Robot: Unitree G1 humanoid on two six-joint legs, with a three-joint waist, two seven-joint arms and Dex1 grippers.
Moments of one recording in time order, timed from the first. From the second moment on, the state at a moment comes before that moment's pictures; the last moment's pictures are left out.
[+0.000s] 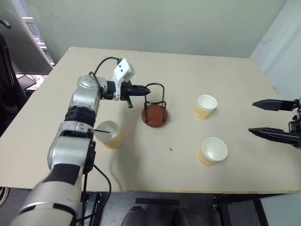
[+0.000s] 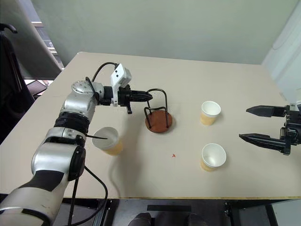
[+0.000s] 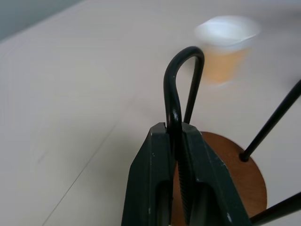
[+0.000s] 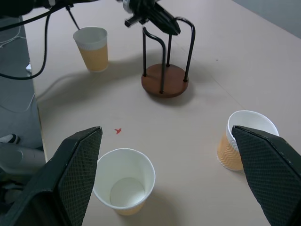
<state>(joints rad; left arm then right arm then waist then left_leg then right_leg) -1.16 0.51 -0.06 0.80 -0.12 0.19 -1.33 -0.17 -1.15 -0.58 -0.29 0.80 0.70 1.29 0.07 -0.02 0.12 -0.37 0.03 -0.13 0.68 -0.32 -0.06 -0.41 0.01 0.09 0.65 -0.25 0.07</state>
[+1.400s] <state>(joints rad) -0.63 0.57 -0.21 -0.31 -0.37 0.95 -0.93 -0.24 -1.15 -0.46 -0.28 0.80 0.65 1.31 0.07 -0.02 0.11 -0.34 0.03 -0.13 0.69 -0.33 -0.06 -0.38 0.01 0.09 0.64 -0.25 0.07</state>
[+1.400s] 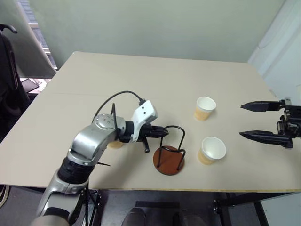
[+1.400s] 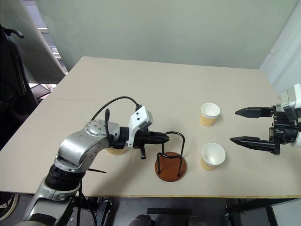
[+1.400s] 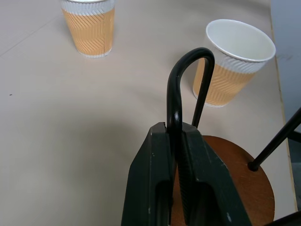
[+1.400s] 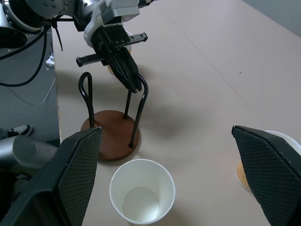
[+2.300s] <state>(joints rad) -0.56 0.96 0.09 -0.31 -0.56 0.74 -1.23 -0.17 -1.19 -0.20 -0.44 0.60 0.52 1.37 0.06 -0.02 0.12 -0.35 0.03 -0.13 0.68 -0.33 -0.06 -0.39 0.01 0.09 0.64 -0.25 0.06</state>
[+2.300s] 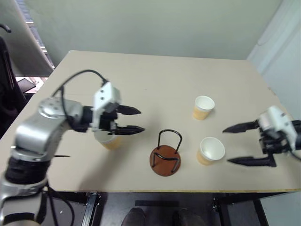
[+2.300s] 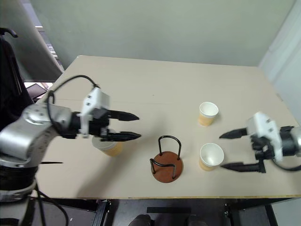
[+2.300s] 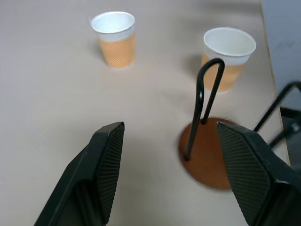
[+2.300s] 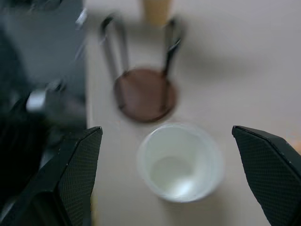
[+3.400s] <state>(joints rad) -0.16 1.10 0.46 -0.41 -0.74 0.67 -1.28 -0.48 -1.09 0.08 -0.37 0.48 0.44 1.46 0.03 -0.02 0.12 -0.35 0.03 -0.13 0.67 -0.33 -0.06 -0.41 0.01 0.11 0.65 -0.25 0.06</state>
